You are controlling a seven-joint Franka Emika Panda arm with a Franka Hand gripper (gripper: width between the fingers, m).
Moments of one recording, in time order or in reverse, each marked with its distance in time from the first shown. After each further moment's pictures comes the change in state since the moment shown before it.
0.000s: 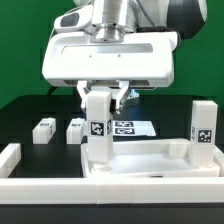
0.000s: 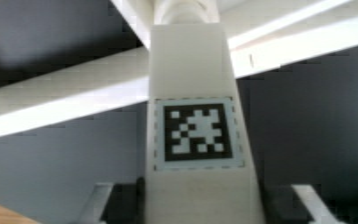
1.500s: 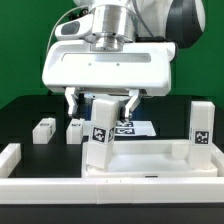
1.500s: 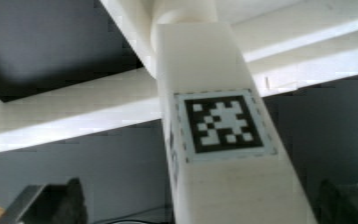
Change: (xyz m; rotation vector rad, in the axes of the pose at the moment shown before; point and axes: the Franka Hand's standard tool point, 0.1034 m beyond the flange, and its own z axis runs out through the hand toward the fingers) arm -0.008 0.004 0.006 -0.017 0.011 -0.007
